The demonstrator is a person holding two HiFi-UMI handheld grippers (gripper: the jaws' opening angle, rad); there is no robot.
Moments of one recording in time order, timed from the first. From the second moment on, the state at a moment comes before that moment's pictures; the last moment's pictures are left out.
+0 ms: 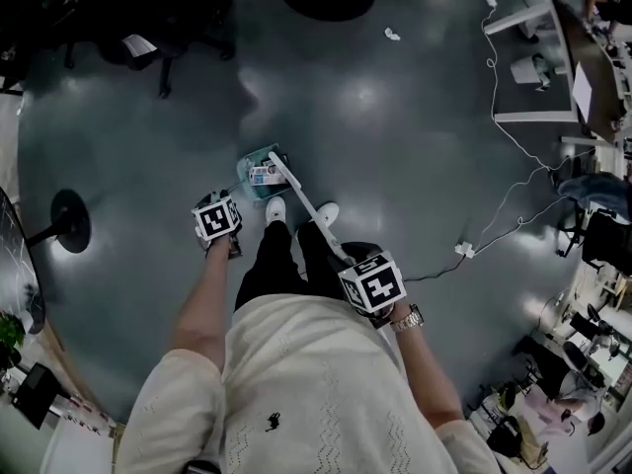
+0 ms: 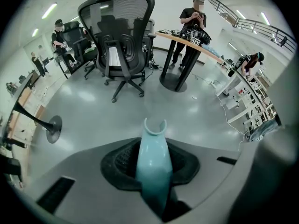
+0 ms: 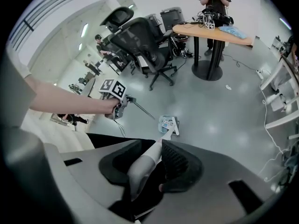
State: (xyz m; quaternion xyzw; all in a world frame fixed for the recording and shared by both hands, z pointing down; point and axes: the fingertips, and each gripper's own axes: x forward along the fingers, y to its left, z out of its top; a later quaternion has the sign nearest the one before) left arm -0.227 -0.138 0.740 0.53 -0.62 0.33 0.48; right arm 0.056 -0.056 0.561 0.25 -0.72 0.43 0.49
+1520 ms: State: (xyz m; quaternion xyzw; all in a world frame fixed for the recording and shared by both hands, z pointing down) left arm -0.274 -0.096 0.766 0.52 -0.61 0.36 0.48; right arm -0.019 -0.004 0.557 0.20 -0.72 0.38 0.54
